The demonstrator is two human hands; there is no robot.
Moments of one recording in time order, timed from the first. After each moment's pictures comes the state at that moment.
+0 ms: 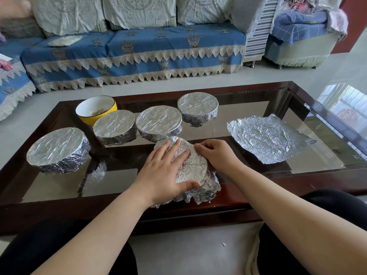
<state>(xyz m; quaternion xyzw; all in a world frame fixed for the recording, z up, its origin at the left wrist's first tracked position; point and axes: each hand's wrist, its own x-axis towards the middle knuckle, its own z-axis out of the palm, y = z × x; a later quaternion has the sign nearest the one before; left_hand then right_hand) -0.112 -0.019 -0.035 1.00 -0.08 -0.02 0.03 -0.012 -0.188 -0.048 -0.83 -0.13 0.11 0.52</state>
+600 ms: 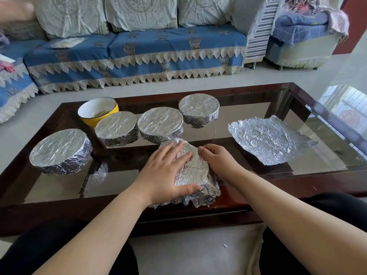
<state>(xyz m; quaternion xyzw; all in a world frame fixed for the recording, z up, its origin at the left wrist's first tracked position) -0.110 -0.011 -0.037 0.99 -0.10 -0.02 0.06 -0.017 -0.187 -0.055 -0.82 -0.13 0.15 0.53</state>
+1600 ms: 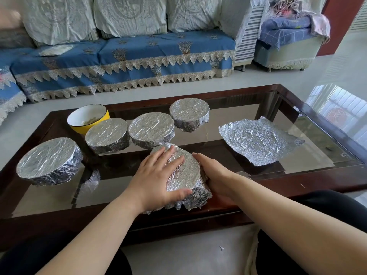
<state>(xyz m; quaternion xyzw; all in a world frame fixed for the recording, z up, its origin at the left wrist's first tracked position) -0.110 -0.011 -0.038 0.99 -0.10 -0.02 0.06 -0.030 -0.187 -0.055 -0.62 0.02 0.35 0.70</state>
